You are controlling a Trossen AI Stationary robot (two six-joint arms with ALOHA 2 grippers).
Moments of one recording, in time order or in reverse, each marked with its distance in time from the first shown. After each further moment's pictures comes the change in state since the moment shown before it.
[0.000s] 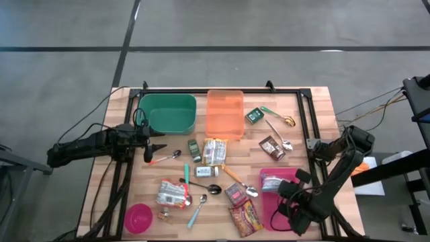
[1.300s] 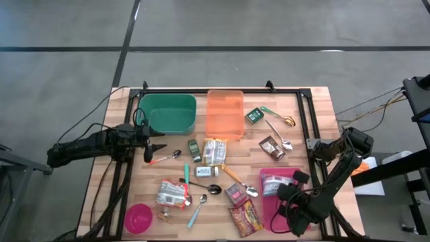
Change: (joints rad) left arm 0.000 0.000 0.000 0.000 0.000 0.000; right arm 0.000 0.021 0.001 0.024 -0.026 -0.123
